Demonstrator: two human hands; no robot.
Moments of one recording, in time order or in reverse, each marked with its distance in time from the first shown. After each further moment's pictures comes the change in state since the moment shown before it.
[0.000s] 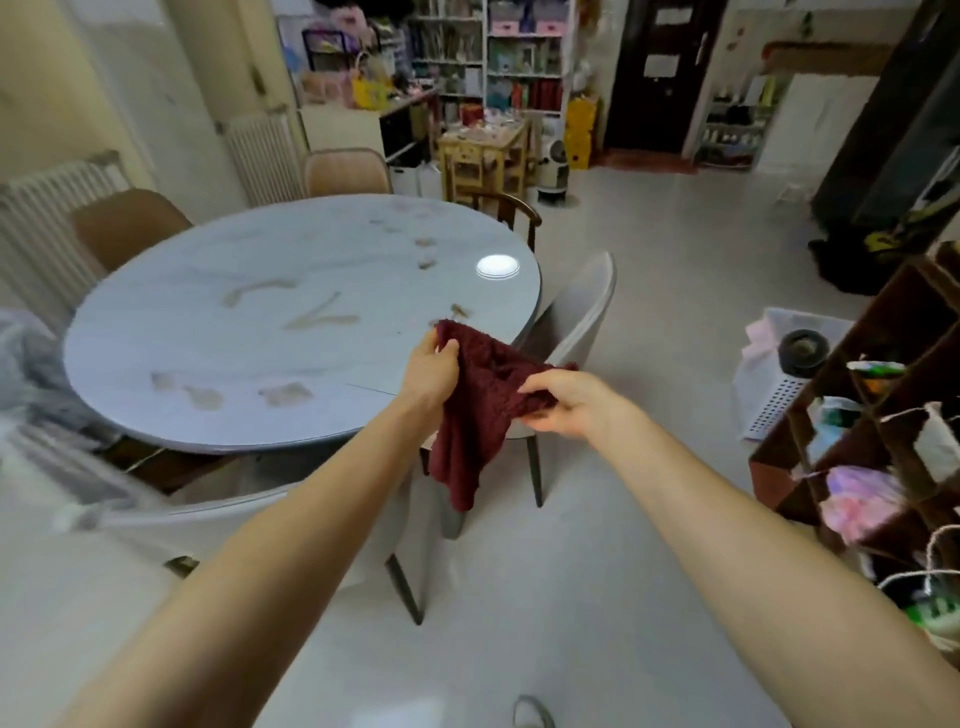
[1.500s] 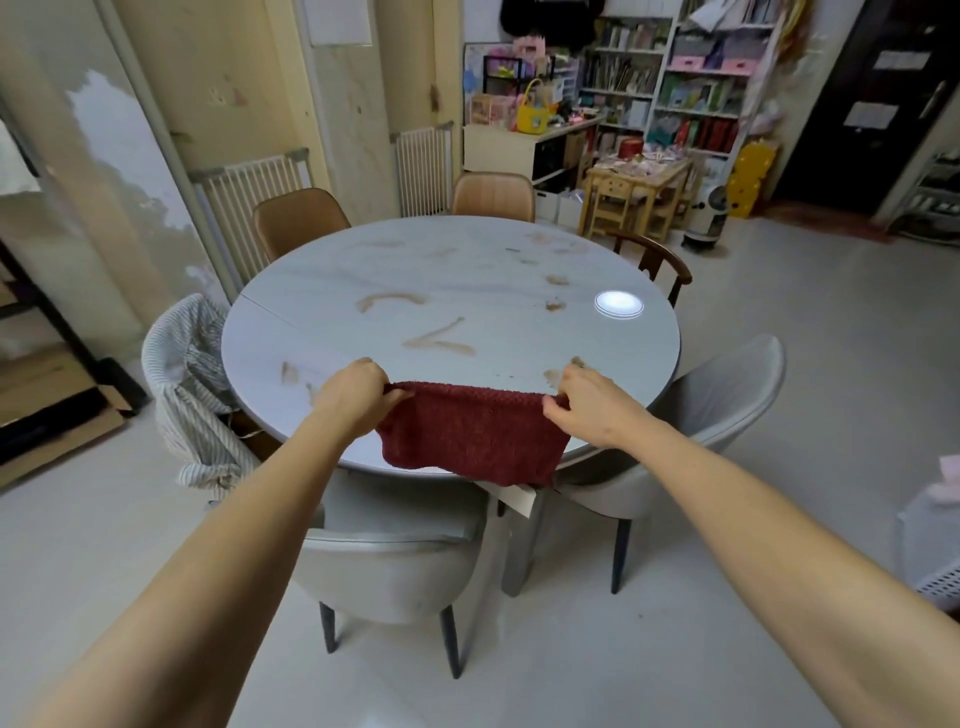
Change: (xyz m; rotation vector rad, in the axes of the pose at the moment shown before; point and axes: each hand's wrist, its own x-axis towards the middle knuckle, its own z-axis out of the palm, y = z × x) left_hand 0.110 0.007 -0.224 1.357 0.307 0.105; right_hand 0.149 -0.066 0.120 -1.720 -0.189 -0.952
